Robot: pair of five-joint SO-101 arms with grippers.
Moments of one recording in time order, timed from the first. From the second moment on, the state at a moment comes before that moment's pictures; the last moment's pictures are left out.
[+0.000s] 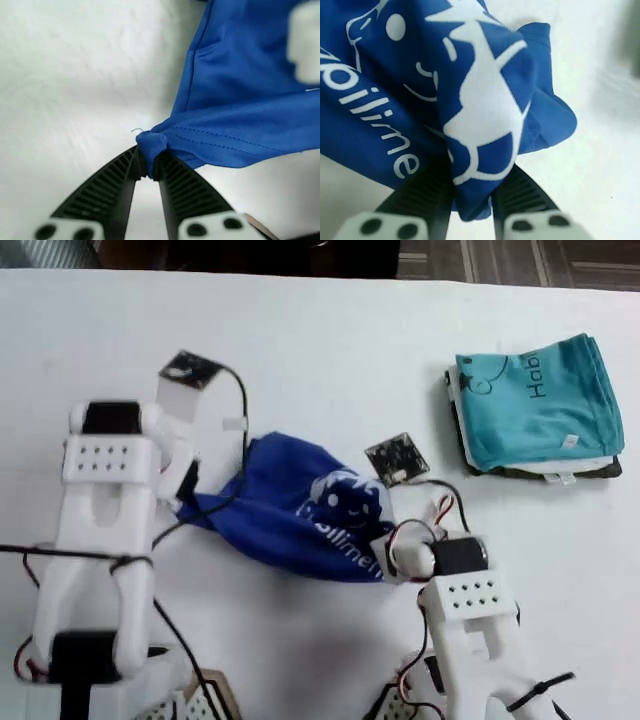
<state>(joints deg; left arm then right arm) -8.0 -17.4 20.5 87.9 -20.1 -12.5 -49.6 65.1 60.7 17.6</state>
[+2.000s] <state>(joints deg) -14.8 -36.7 48.4 72.7 -23.6 -29.0 30.4 -33.8 82.4 19.1</state>
